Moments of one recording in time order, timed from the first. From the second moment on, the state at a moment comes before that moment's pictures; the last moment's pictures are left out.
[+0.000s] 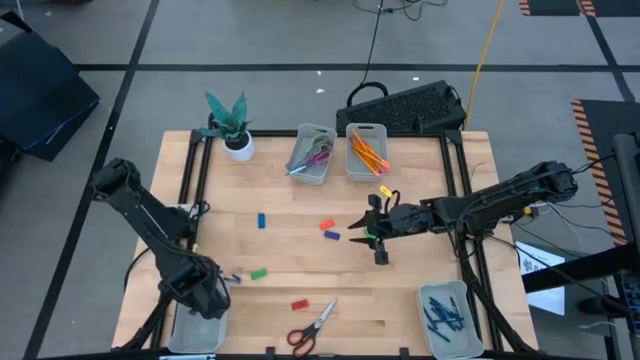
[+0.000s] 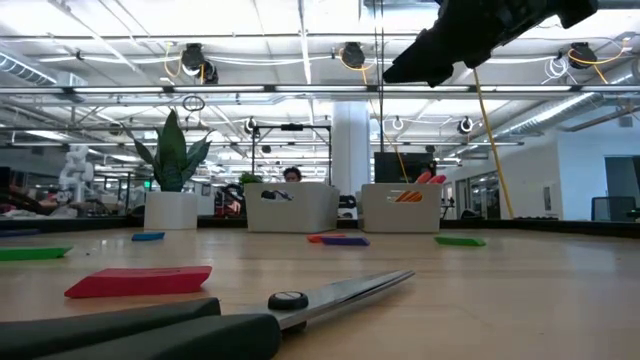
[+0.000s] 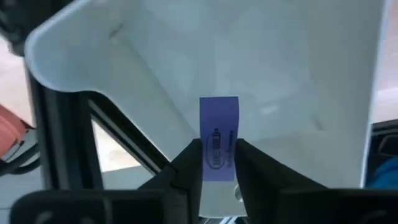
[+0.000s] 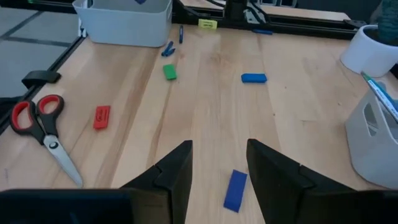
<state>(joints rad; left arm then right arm) -0.87 1.41 0.94 -0.97 0.45 -2.08 0.22 1.27 0.70 0.08 0.13 0.03</state>
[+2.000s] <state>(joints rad) -0.53 1.66 0.85 -0.66 -0.06 -0.94 0.18 1.27 0.70 0.13 0.16 -0.04</state>
